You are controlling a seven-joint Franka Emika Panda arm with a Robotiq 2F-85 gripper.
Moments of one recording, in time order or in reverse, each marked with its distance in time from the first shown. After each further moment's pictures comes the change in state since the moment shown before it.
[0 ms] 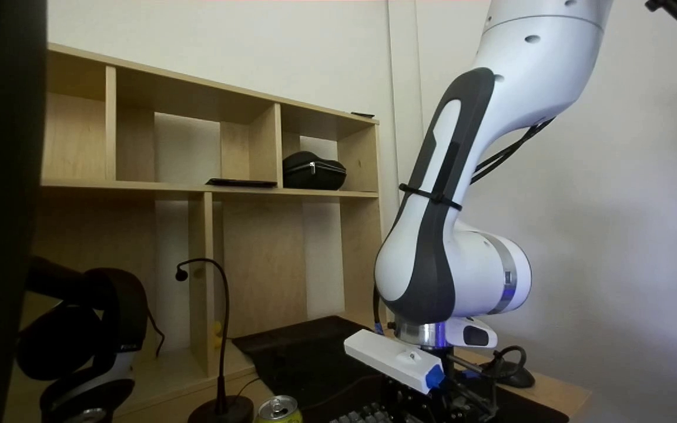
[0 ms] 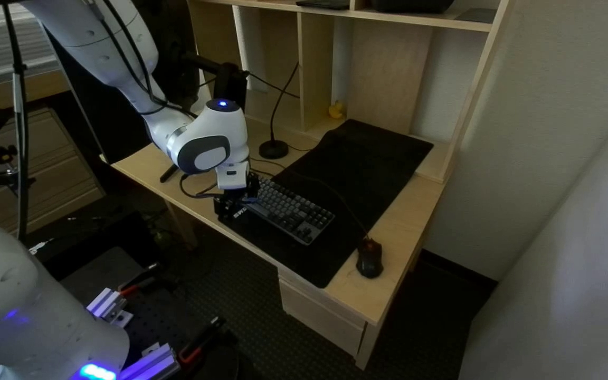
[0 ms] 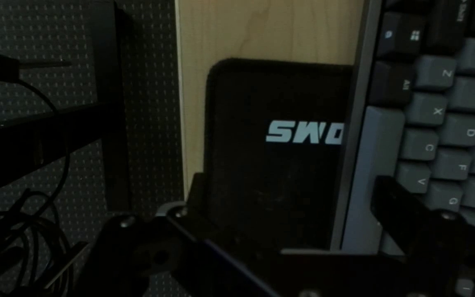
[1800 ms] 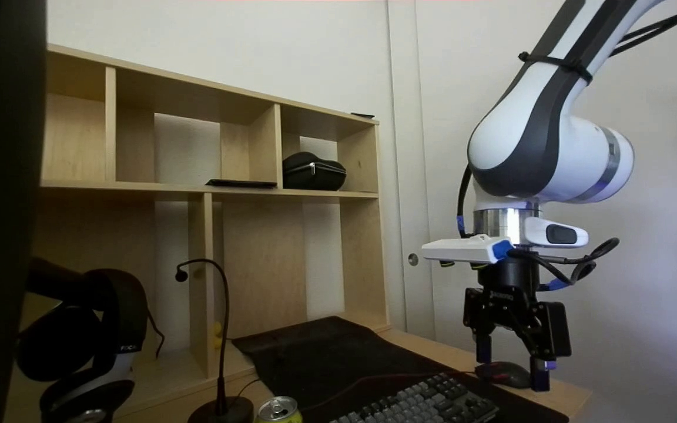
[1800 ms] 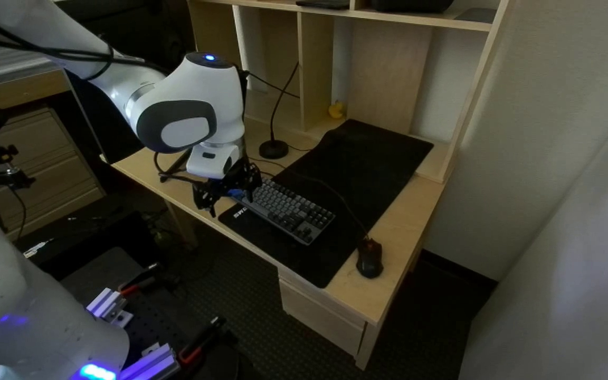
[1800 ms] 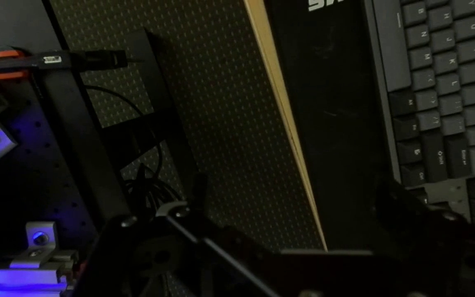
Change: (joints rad) arm -0.127 -0.556 -0.137 -0.232 -0.164 -0.355 0.263
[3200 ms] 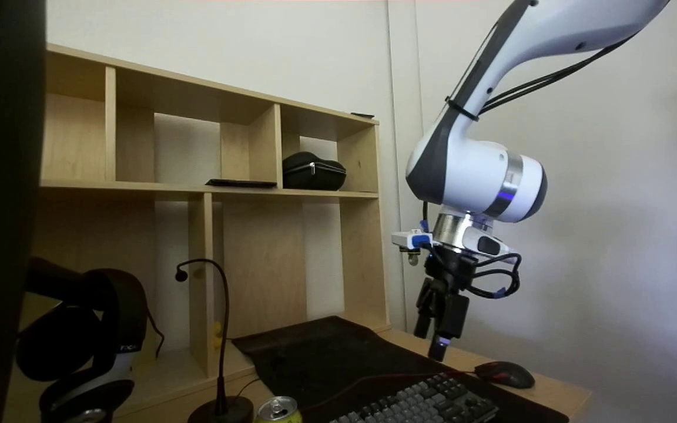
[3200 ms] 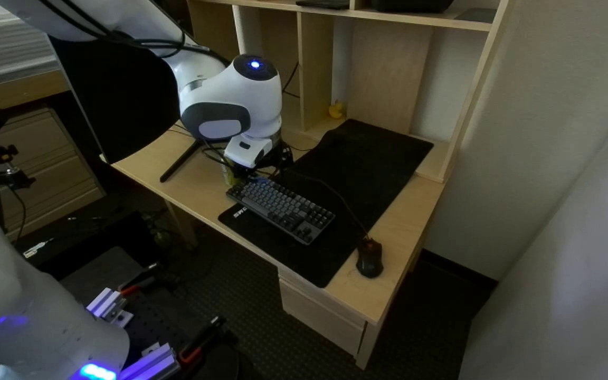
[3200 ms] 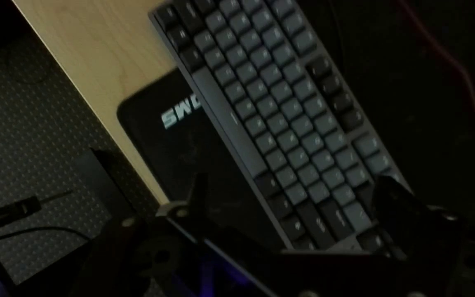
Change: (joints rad) arm -0.042 0.273 0.084 0.258 0.504 0.138 -0.126
